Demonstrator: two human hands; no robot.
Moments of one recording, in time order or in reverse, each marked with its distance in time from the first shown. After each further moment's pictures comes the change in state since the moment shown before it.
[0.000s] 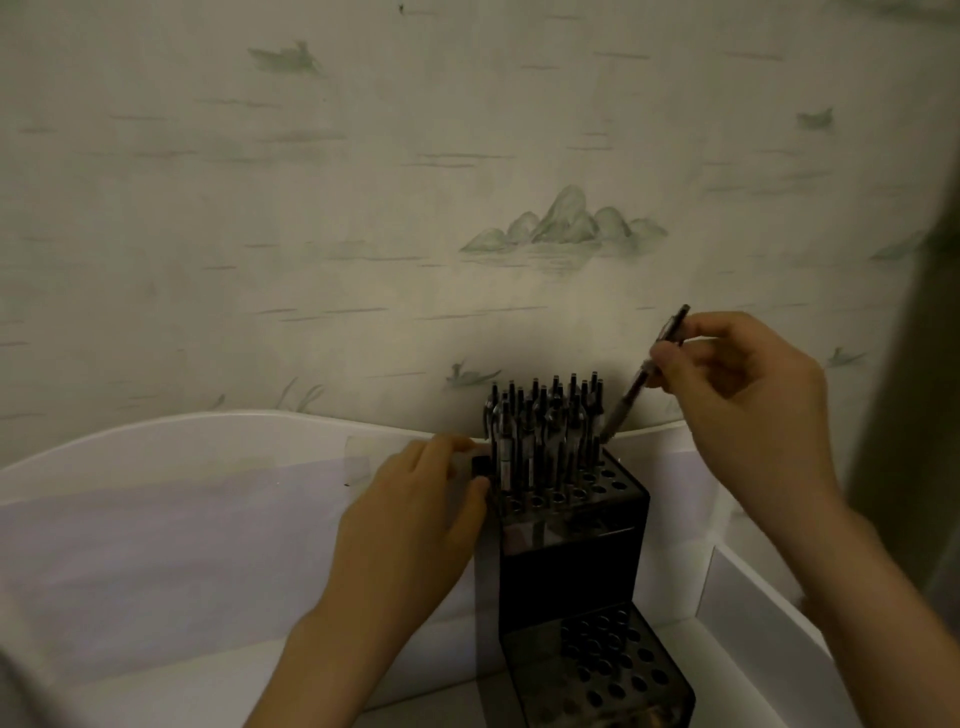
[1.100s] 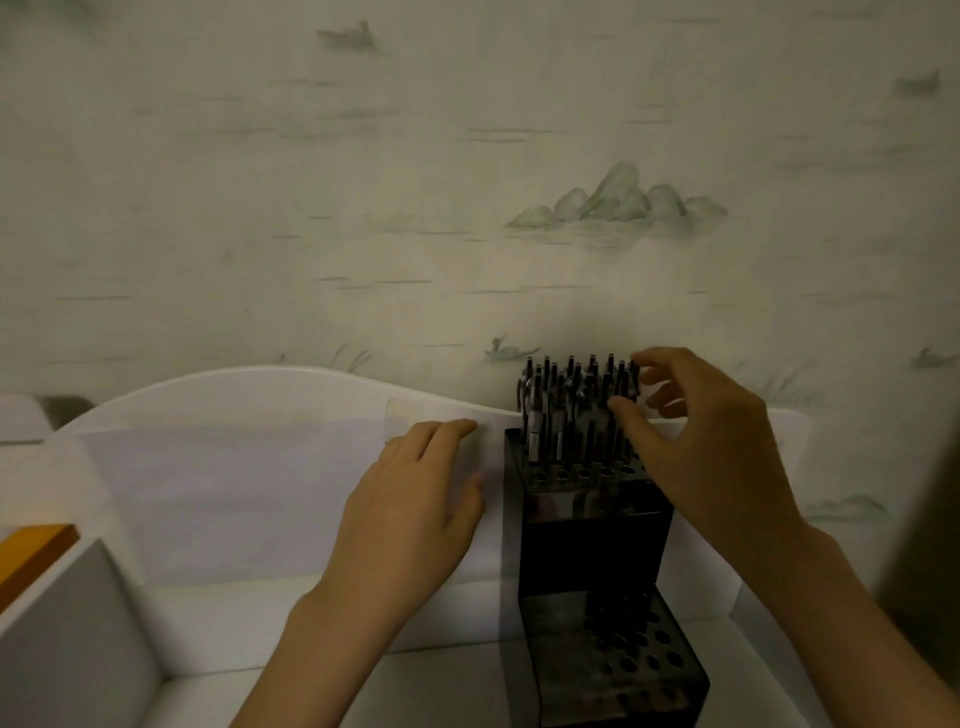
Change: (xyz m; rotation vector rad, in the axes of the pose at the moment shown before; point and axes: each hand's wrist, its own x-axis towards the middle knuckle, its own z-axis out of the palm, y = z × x) left_hand -0.027 -0.002 -0.011 0.178 0.000 -0.031; right_hand -0.028 0.016 0.024 -0.282 -0.215 -0.196
